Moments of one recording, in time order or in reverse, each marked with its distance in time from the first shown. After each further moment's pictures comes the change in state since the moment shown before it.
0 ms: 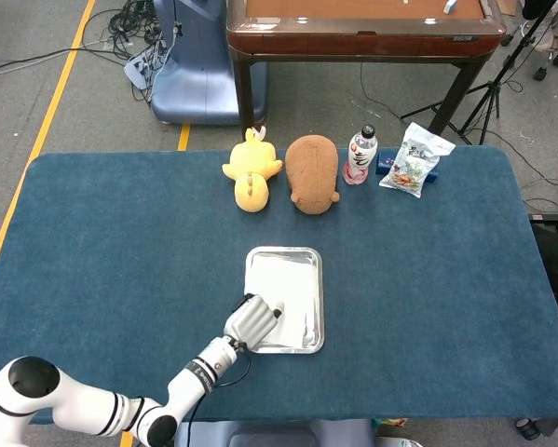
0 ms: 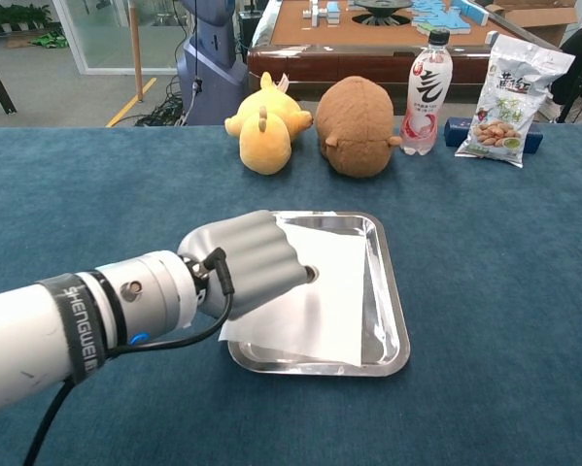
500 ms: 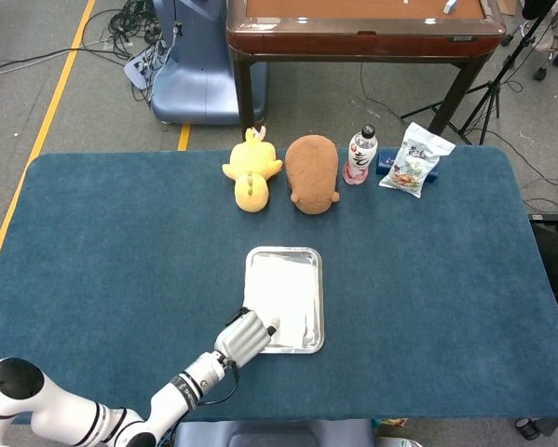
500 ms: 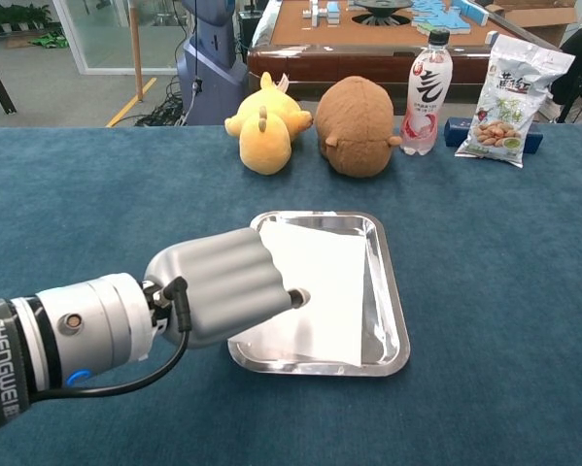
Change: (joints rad) left arm 0.036 0.057 0.100 -0.079 0.129 0.038 -0.027; right arm 0.002 0.002 -0.002 -0.002 0.004 -0.009 0.002
